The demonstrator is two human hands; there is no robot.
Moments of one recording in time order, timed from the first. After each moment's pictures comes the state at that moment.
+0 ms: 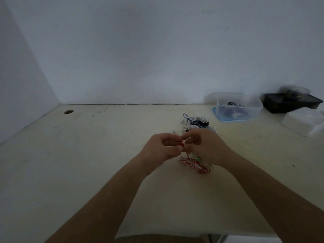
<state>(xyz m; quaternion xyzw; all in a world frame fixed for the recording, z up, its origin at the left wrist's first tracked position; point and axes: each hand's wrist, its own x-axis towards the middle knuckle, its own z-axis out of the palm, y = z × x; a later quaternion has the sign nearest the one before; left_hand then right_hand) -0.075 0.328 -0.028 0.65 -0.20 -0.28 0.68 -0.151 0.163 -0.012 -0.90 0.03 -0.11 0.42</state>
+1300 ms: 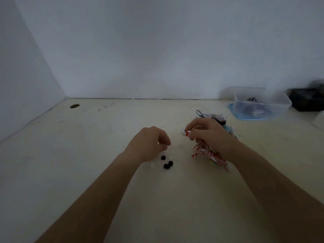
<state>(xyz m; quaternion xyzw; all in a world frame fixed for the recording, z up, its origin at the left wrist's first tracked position) -0.017 0.361 -0.023 0.92 -0.33 -0.04 0.22 -0.099 0.162 -0.018 -0.81 0.07 -0.06 0.58</state>
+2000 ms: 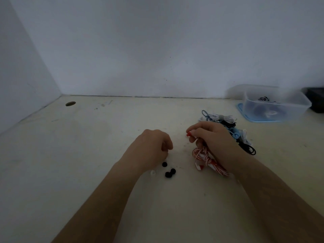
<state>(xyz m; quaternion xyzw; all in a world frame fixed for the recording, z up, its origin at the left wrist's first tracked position) -0.006 0.355 -0.035 0.93 -0.33 -0.03 0.18 -0.078 0.170 -0.039 -0.74 0.11 -0.10 0.66</state>
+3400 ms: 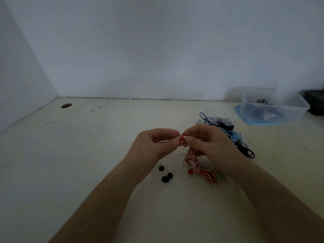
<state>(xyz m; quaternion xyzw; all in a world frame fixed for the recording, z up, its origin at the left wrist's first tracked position) -0.025 0.345 -0.033 0.63 -0.17 -0.22 0.72 -0.087 0.166 -0.041 -0.78 0.02 -0.10 0.61</state>
